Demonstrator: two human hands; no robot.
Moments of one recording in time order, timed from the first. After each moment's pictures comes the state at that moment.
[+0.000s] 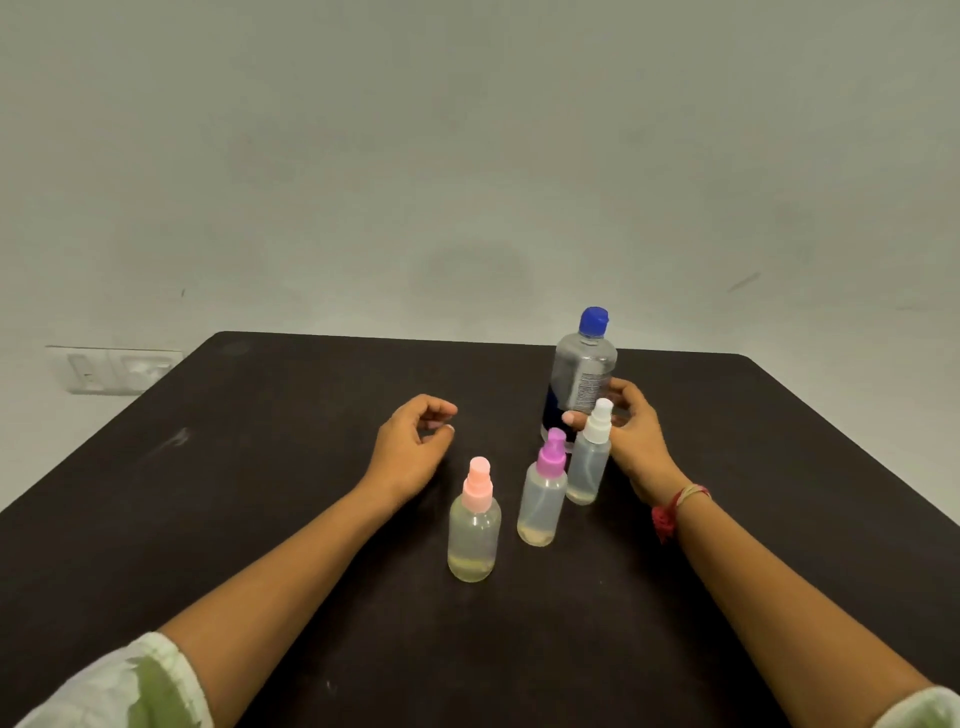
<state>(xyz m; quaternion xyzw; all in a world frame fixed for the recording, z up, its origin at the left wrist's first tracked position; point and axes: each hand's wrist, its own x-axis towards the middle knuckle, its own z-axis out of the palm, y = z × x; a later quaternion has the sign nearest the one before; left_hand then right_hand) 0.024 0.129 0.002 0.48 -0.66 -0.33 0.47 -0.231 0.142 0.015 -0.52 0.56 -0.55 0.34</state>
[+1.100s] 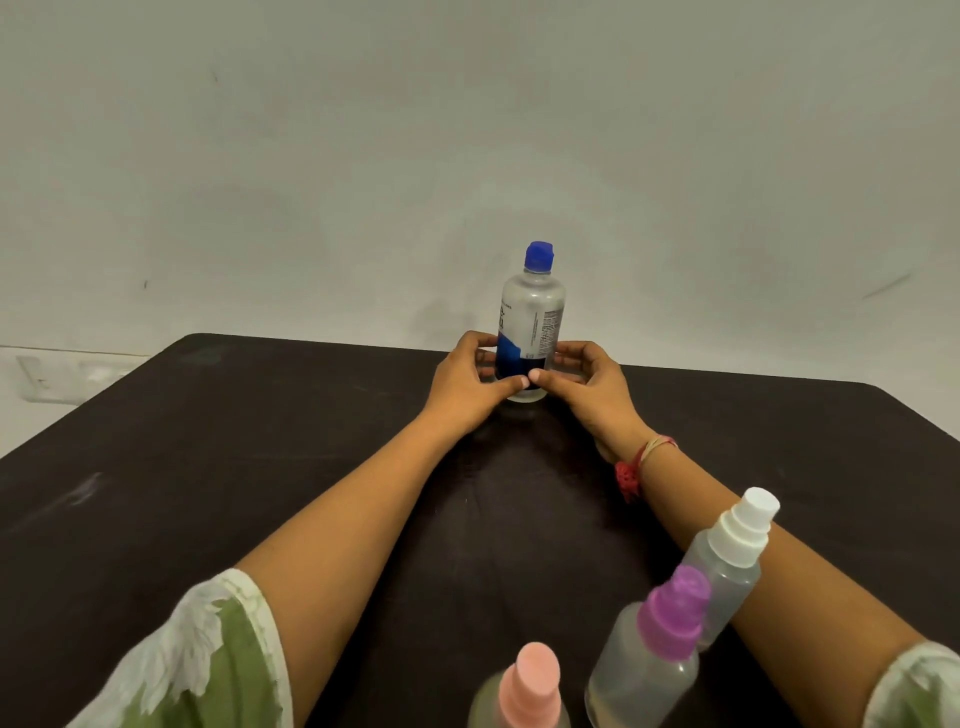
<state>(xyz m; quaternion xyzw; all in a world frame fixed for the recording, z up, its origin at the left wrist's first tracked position) -0.020 -0.047 -0.001 0.48 -0.65 -0.34 0.47 -0.178 -0.031 0.001 -0.56 0.52 -0.55 0.34</state>
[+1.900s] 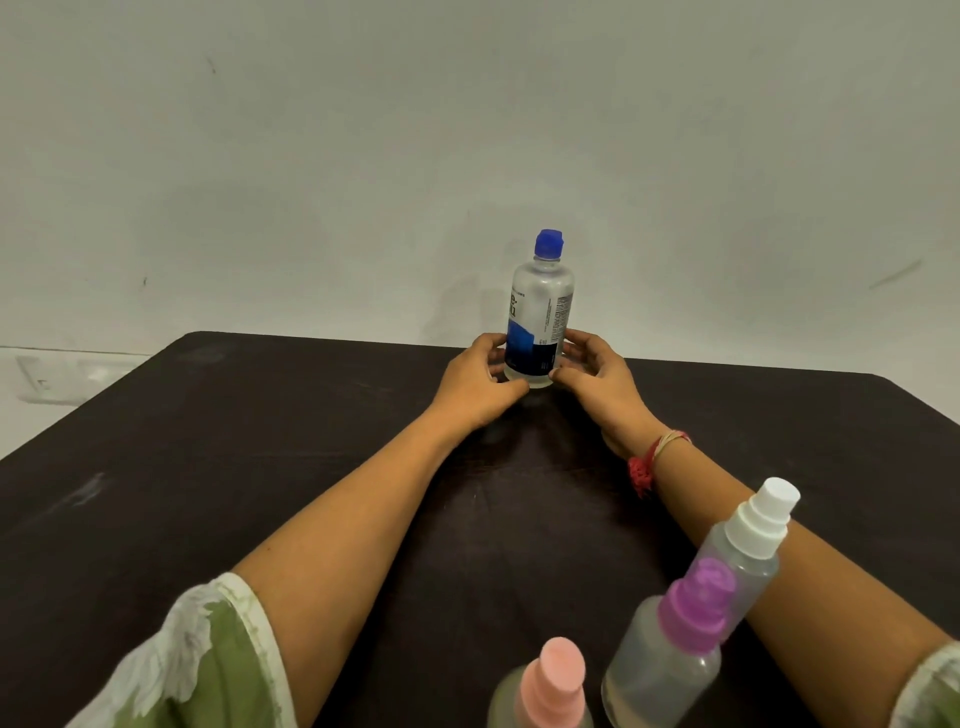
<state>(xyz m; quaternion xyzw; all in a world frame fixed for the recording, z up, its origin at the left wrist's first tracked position) -0.022 -0.048 -0.002 0.49 -0.68 -0.34 0.43 -0.178 -0.033 0.001 -0.57 0.52 -0.53 0.35</state>
